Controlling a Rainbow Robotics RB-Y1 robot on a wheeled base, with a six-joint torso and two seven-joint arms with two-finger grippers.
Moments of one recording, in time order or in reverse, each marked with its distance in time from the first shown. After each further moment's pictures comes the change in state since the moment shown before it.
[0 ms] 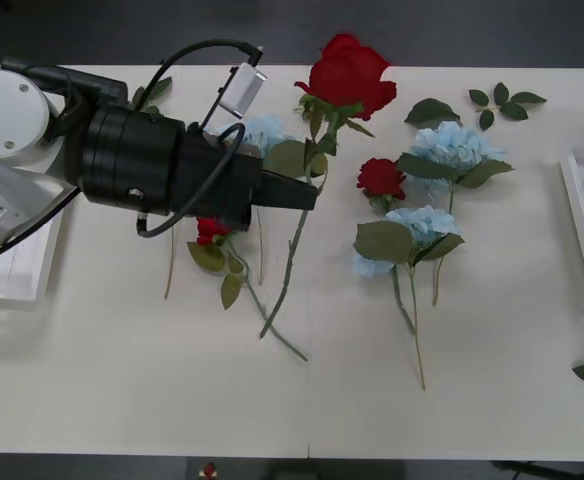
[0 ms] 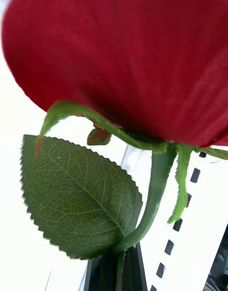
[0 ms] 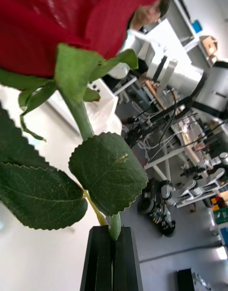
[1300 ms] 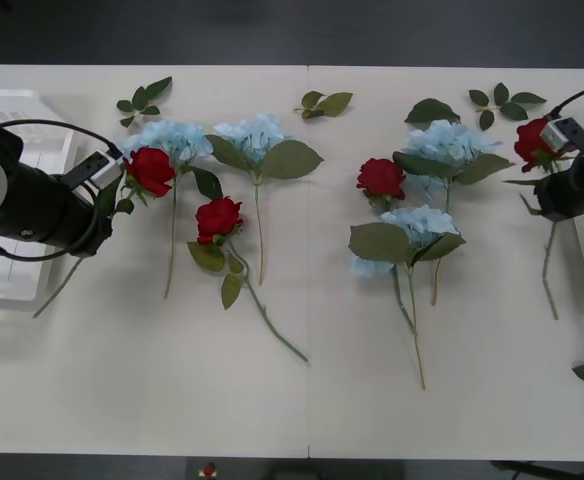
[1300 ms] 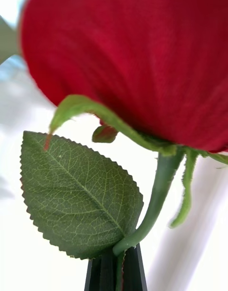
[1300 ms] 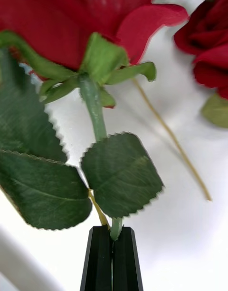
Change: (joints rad) right arm 0.028 -0.110 -0.007 -0.589 -0.579 0.290 -0.106; left arm 0.141 0.269 0.032 0.176 -0.874 0.101 0.153
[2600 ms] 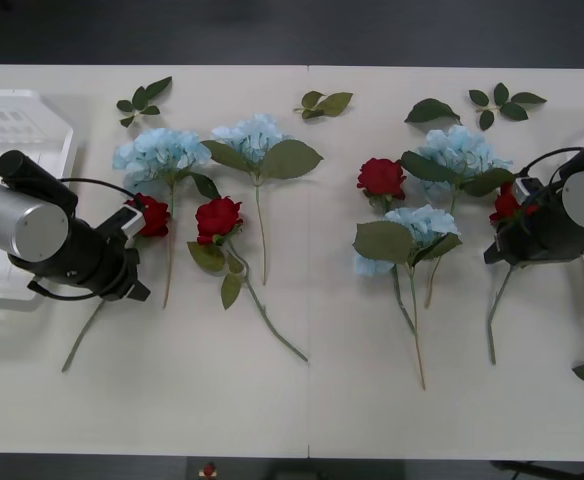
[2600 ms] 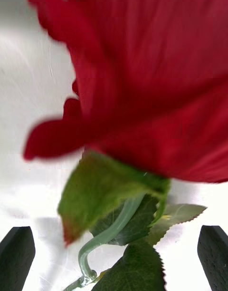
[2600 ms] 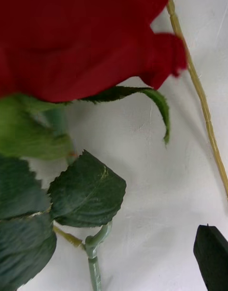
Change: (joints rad) right arm 0.020 0.217 0.060 0.184 0.116 0.057 -0.229; left arm -0.087 -0.097 -0.280 0.219 -0.037 -0.058 0.145
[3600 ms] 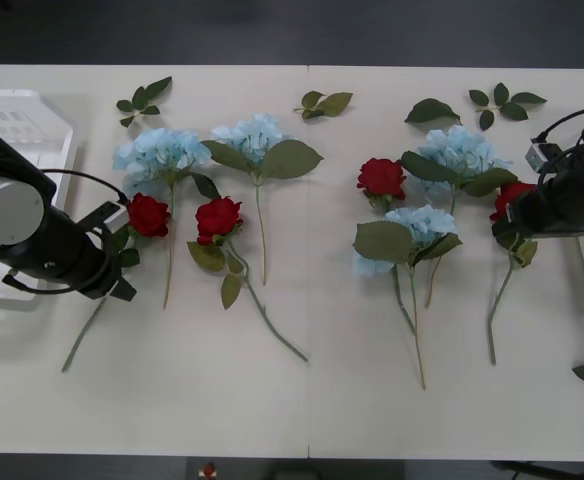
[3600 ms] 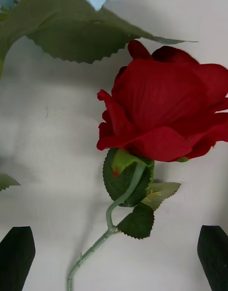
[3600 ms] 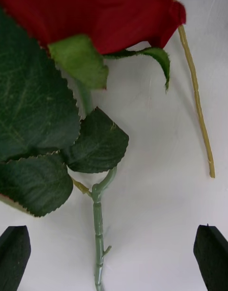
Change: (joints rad) right arm -0.005 -0.111 -0.066 -0.211 -0.029 0.091 -0.116; left arm 0.039 0.031 0.113 -0.062 0.036 0.134 0.000
